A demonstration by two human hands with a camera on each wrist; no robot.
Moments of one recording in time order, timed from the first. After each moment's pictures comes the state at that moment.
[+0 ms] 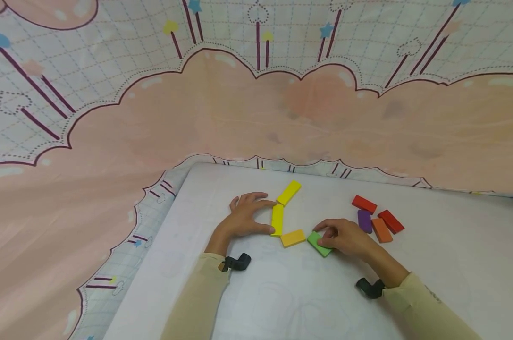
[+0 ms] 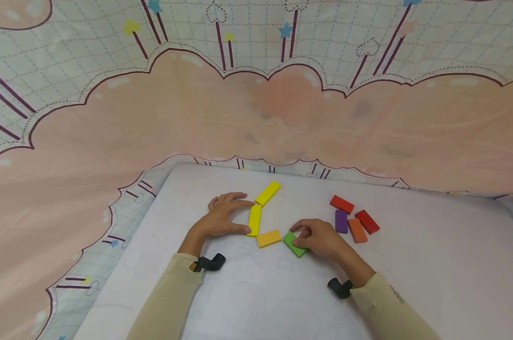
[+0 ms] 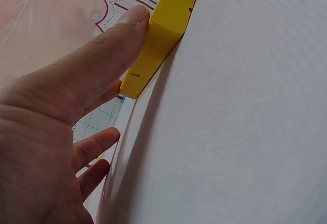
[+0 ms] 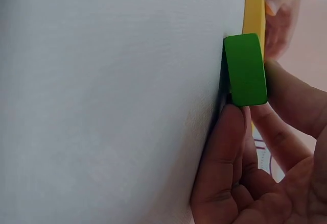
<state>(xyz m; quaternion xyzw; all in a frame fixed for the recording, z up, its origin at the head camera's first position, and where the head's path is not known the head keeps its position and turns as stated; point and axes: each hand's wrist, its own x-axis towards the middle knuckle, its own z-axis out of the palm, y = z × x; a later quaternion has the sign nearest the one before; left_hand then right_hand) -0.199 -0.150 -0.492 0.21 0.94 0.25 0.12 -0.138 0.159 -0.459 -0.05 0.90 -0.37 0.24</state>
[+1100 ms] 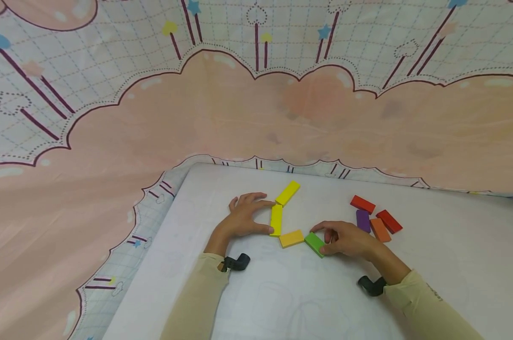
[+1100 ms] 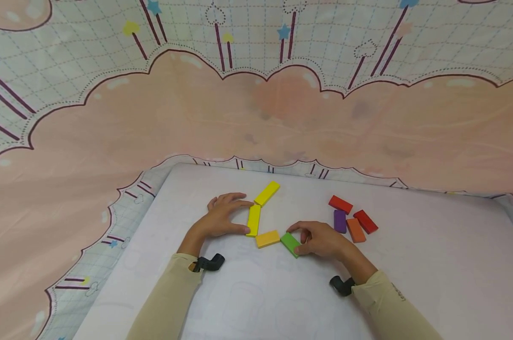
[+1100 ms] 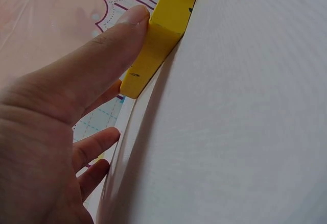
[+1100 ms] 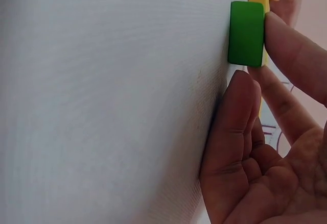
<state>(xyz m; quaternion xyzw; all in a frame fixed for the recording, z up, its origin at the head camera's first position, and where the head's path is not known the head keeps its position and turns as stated) -0.198 -0.150 -0.490 0.20 0.94 0.26 0.12 -0.141 0.170 -0.459 -0.10 0.88 -0.38 0.28</state>
